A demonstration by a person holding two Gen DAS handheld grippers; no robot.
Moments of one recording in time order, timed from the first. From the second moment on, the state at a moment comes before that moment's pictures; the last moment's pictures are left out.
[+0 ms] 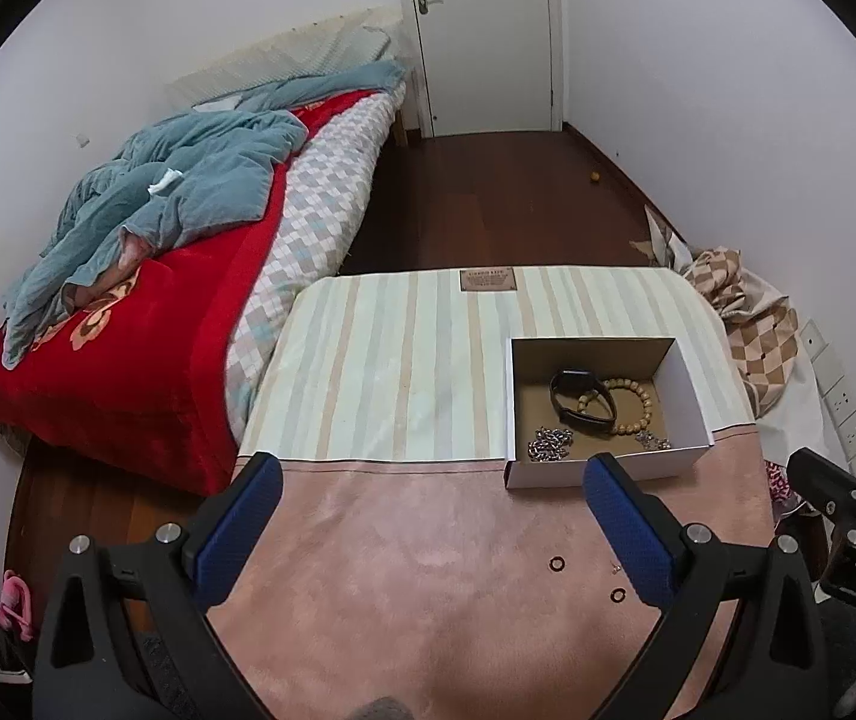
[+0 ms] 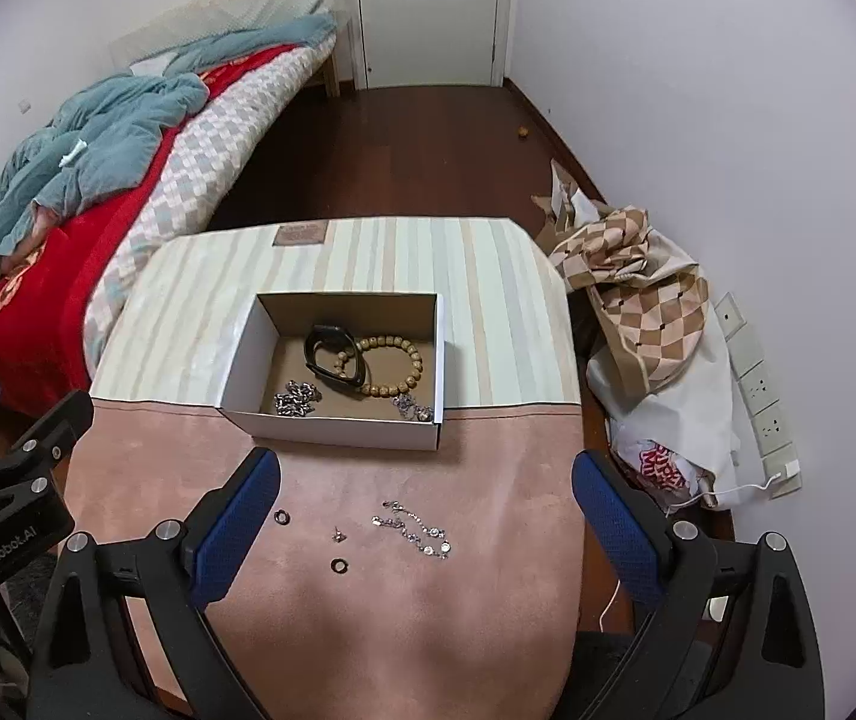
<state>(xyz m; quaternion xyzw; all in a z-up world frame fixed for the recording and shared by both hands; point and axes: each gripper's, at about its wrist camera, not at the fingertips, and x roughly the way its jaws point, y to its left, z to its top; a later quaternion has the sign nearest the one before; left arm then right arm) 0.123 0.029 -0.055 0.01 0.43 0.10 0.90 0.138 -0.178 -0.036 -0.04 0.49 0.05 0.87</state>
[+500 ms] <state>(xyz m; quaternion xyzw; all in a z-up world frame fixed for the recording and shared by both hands) 0.091 0.026 -0.028 0.00 0.40 0.10 0.91 0.104 -0.185 0.003 -0.03 0.45 0.05 0.89</state>
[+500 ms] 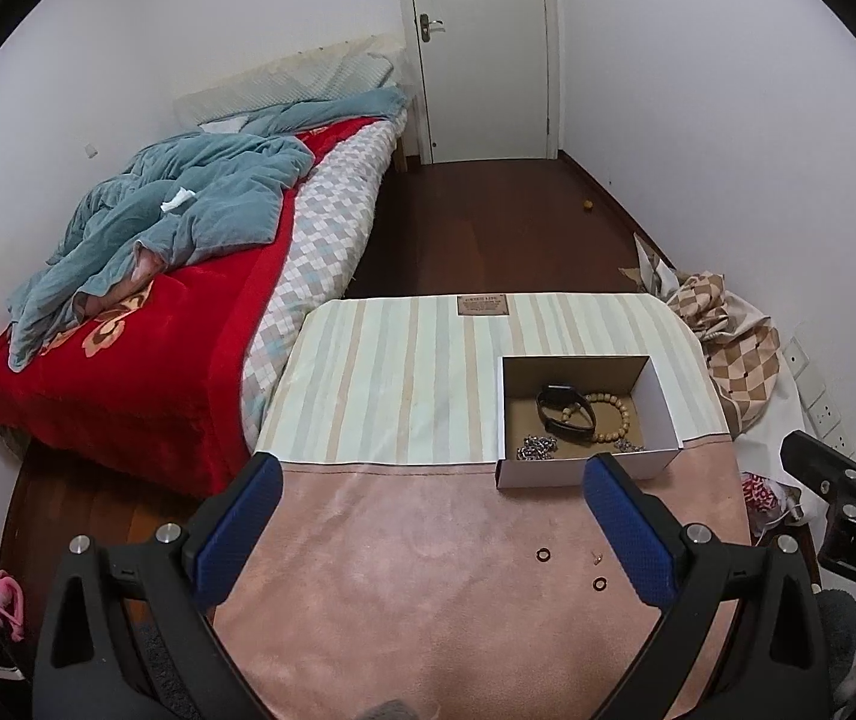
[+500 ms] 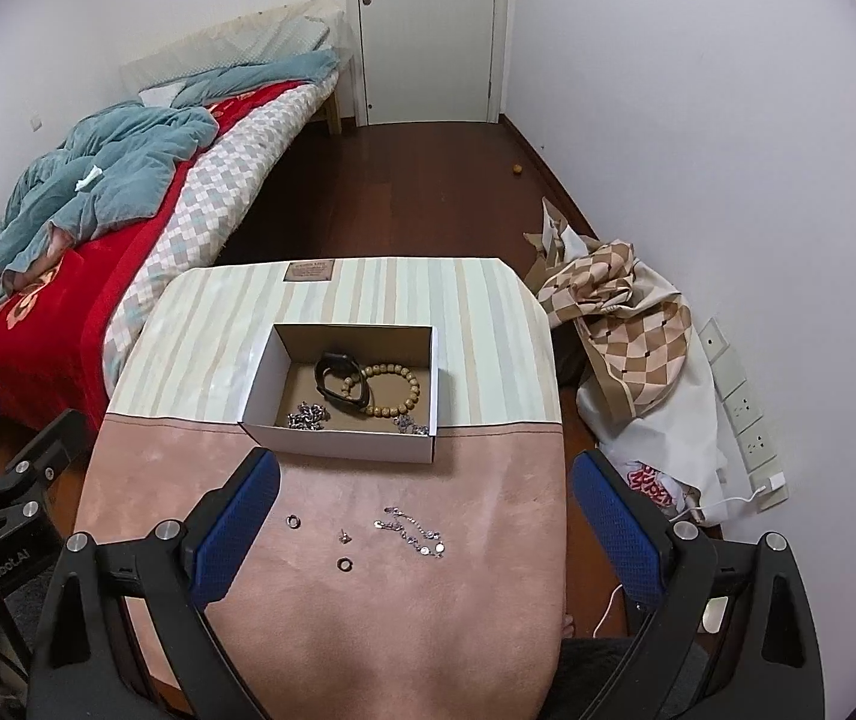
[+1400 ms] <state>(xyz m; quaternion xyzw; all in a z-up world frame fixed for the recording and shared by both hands) 0.126 0.036 -0.201 0.04 0.53 0.16 0.83 0.132 -0.218 -0.226 0.03 0.56 0.04 0.83</state>
